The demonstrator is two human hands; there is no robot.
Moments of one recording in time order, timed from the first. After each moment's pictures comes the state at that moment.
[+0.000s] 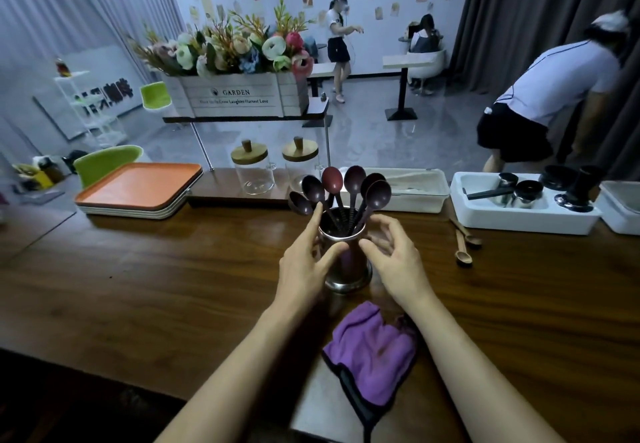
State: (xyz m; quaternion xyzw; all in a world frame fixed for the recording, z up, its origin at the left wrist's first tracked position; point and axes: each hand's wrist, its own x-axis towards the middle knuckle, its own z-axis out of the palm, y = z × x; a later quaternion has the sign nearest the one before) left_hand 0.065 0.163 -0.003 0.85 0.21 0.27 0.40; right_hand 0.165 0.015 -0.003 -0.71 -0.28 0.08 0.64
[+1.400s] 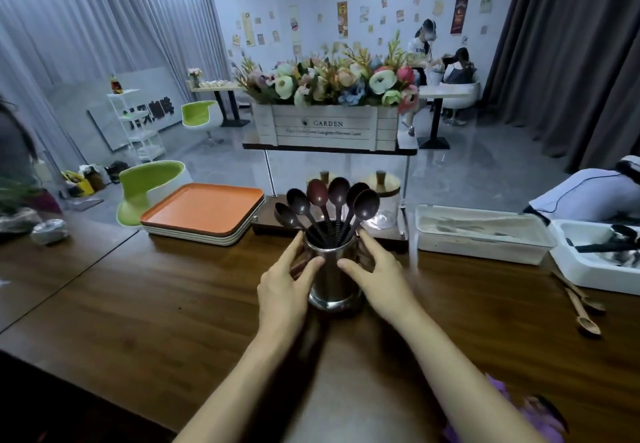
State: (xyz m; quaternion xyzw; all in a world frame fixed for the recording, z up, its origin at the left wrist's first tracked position) left_hand -0.014 0.321 0.023 0.78 0.30 0.37 0.42; right_hand 0.115 0.201 0.023 -0.71 -0.36 0.14 0.59
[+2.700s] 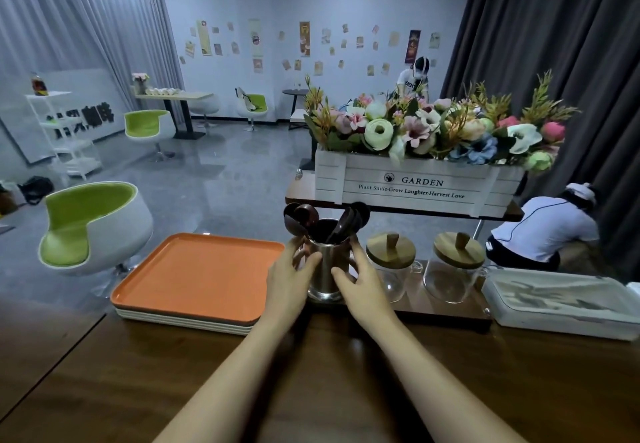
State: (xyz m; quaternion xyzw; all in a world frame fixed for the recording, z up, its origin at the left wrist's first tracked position) left_hand 0.087 0.593 0.024 0.76 0.18 0.34 0.53; right_hand 0.159 0.464 0.019 -0.76 -0.28 0.08 0.58
